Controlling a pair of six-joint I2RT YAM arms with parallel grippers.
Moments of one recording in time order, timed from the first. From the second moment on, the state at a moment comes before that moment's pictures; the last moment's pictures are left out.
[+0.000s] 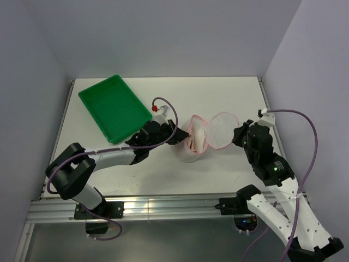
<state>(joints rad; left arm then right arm) -0.84 1.55 0.77 0.57 0.09 -0.85 0.37 0.60 0.79 -0.62 0.38 0.57</state>
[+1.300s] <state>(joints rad) -0.68 1.51 0.58 0.76 0.17 -0.88 0.54 0.97 0.87 -0.42 0.47 0.57</state>
